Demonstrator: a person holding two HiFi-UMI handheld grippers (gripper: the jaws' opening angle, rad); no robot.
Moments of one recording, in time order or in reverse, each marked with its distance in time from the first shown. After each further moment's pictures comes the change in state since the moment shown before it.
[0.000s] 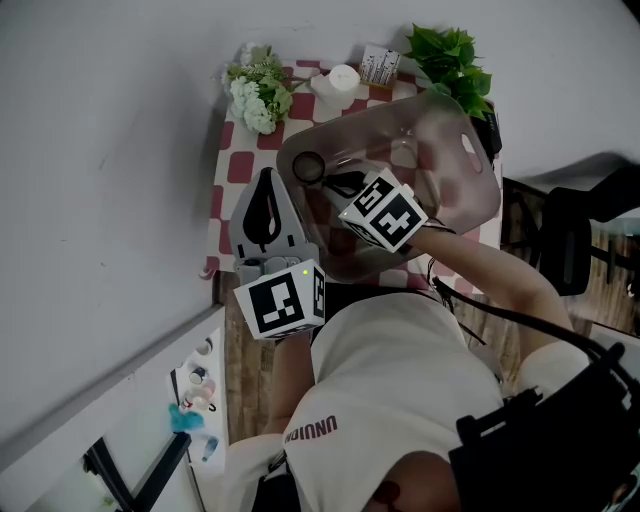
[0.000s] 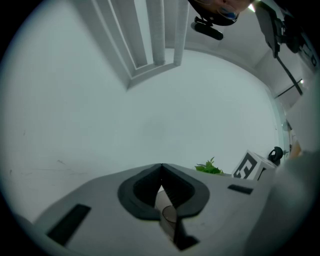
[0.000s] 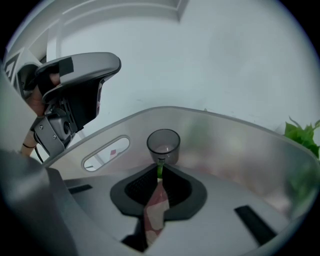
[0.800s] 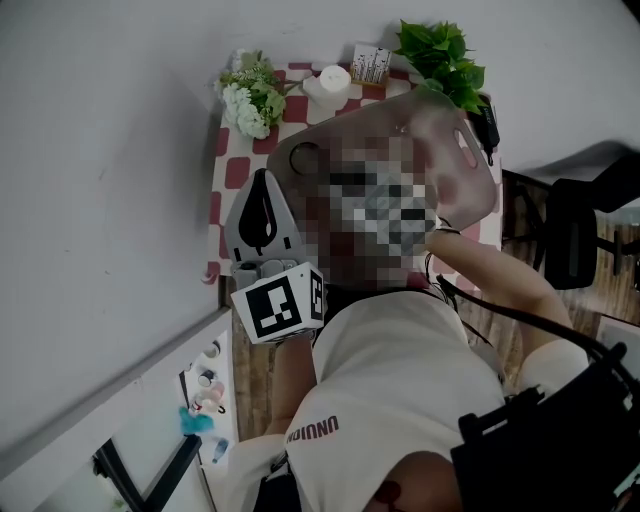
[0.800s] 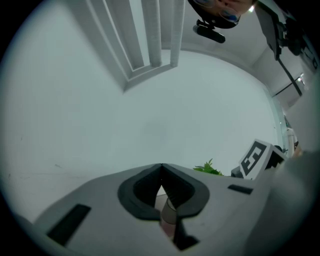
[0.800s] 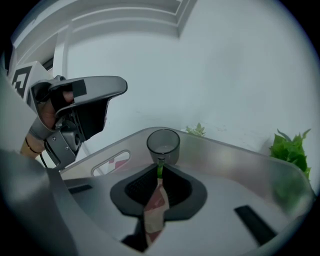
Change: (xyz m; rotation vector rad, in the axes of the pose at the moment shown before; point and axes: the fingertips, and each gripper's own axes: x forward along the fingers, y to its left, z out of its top) left arm 0.005 -0.013 0.012 0.024 -0.013 -0.011; right arm -0.036 -0.010 0.024 -0.017 -0.124 -0.035
